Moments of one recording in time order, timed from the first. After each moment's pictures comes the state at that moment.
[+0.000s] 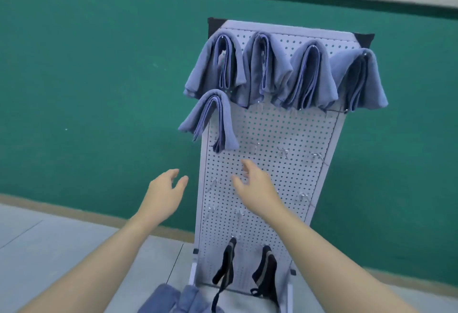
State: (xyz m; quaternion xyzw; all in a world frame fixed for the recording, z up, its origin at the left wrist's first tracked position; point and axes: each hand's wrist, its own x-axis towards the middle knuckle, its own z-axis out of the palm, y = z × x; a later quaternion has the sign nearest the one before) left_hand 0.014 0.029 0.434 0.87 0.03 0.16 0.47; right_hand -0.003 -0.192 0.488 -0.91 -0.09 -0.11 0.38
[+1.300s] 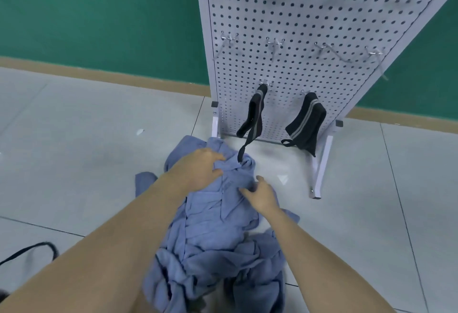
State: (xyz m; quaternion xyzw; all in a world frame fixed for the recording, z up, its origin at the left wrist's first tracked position) left_hand -0.012 -0.007 0.137 0.95 -0.11 -0.20 0.23; right_hand -0.030 -0.214 -0.018 -0.85 0.14 0.25 0.44
